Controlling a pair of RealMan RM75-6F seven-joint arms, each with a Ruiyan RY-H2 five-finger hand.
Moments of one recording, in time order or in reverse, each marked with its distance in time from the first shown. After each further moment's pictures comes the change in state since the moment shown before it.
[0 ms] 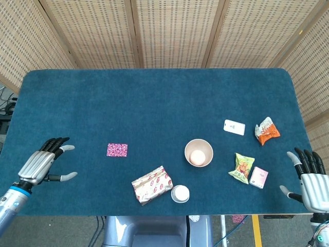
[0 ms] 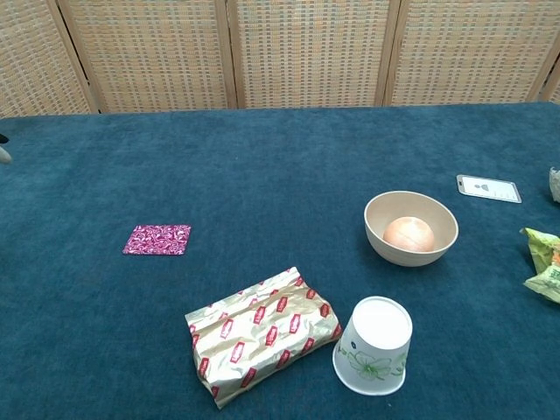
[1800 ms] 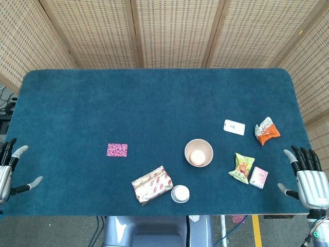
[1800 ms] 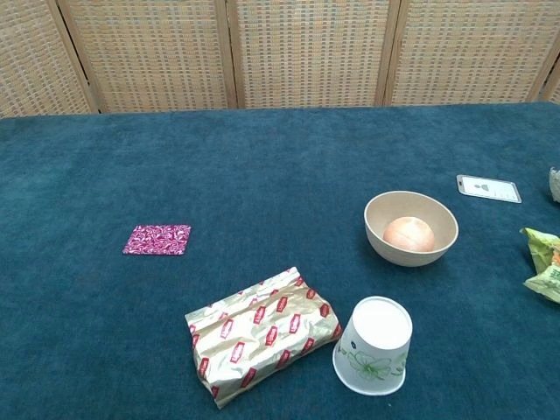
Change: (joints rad) left arm 0.291 -0.107 -0.003 0.028 -0.033 0.493 0.309; right arm 0.021 -0.003 0.009 -0.026 0.036 -0.027 -0.067
